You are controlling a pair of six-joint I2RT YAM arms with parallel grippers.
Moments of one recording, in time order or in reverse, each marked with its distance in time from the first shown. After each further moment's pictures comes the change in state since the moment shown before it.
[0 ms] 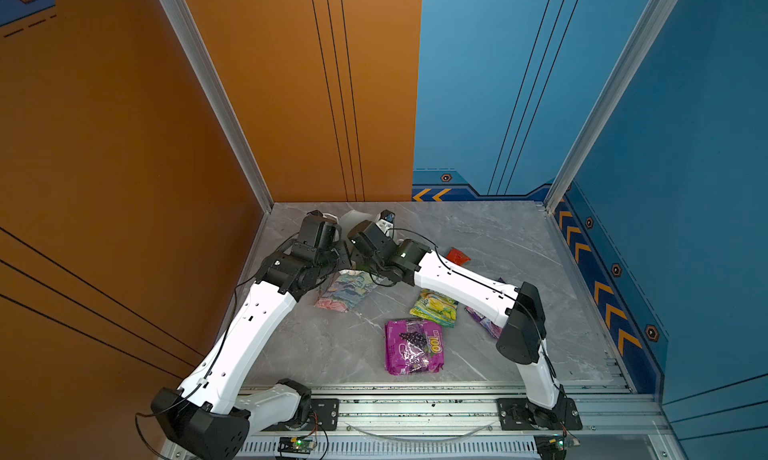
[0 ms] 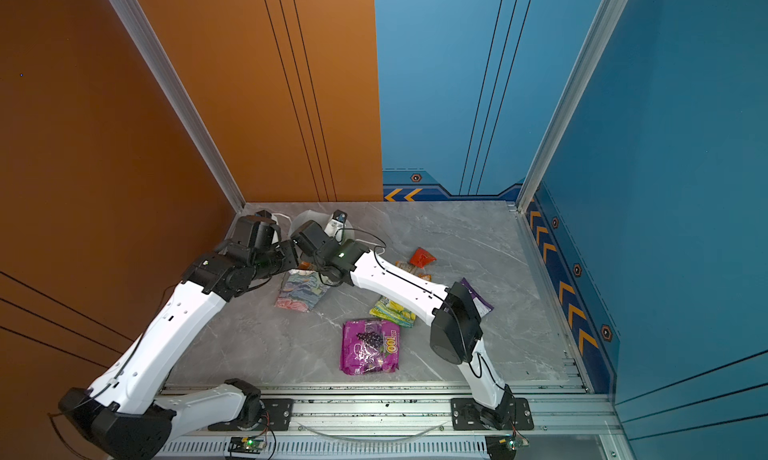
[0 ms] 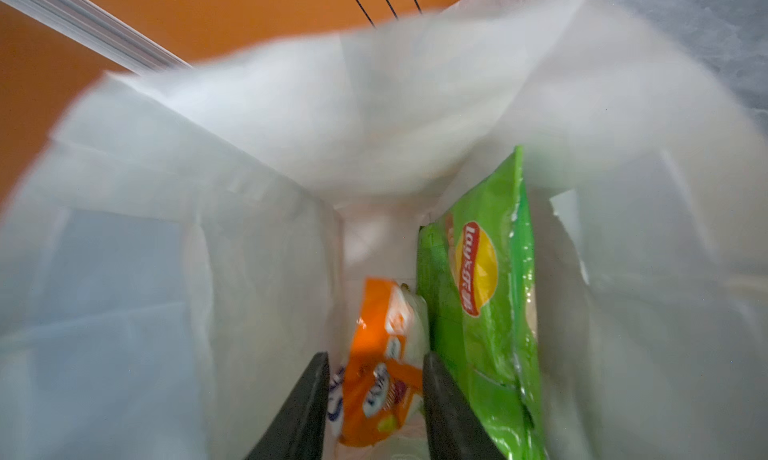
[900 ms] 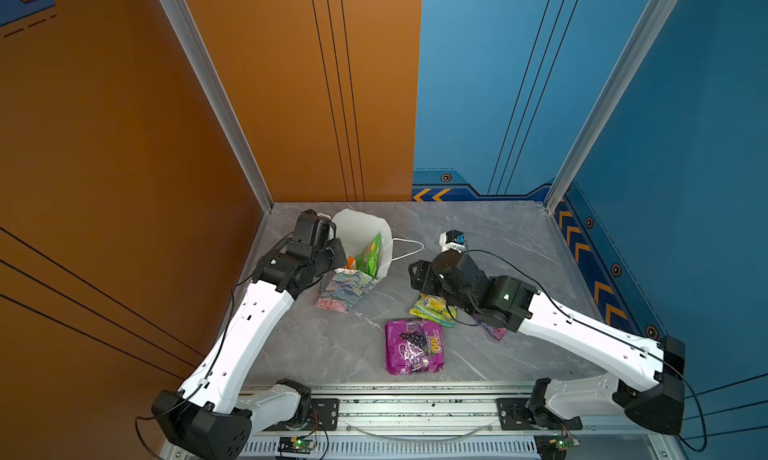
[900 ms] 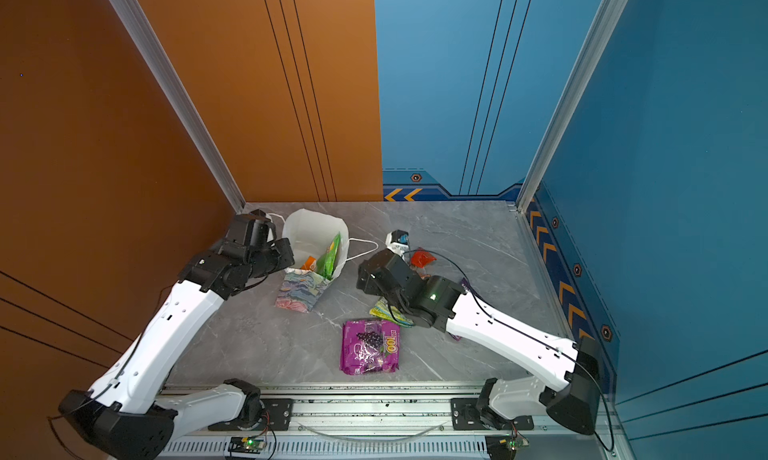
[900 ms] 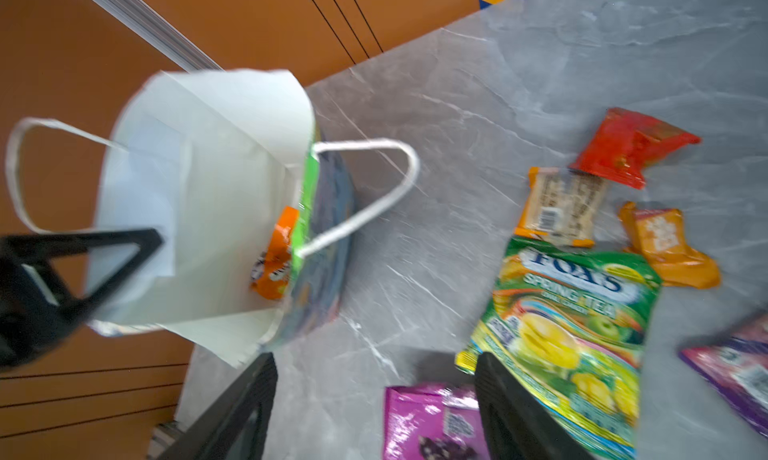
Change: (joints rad) left arm 0.048 0.000 0.000 0.001 0.016 0.003; right arm -0.003 -0.789 -0.849 0.063 -0.003 -0.161
